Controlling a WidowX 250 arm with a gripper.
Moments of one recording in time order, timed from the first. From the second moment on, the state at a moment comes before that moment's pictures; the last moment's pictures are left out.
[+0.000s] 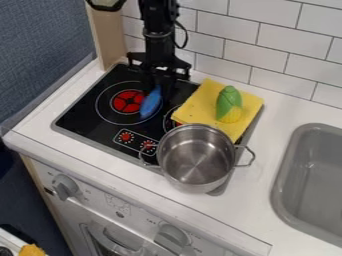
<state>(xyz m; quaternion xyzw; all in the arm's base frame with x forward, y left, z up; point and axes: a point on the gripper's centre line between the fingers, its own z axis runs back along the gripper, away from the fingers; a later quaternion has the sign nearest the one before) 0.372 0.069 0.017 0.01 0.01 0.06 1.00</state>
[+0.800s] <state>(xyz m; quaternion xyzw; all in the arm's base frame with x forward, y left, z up) 0.357 0.052 0.066 0.04 -0.05 0.02 1.00</state>
